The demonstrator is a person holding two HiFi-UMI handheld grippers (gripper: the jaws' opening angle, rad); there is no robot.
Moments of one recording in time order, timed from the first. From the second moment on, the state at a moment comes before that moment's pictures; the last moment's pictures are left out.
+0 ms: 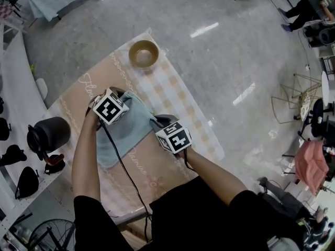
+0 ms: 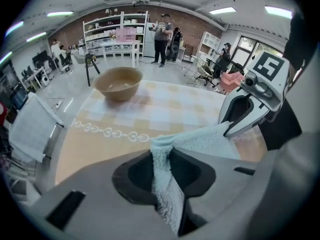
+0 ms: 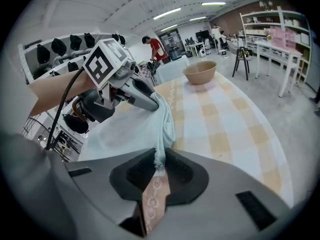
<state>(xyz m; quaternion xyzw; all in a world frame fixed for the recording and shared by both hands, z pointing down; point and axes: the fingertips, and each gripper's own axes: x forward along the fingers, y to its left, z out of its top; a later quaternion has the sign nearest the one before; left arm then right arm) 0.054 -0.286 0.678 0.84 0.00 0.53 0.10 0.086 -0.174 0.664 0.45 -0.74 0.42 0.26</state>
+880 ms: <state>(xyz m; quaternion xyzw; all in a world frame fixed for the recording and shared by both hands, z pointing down) -0.053 -0.270 0.572 0.88 -0.17 0.43 0.09 0.000 -0.164 0.573 0.39 -0.83 0.31 0.25</state>
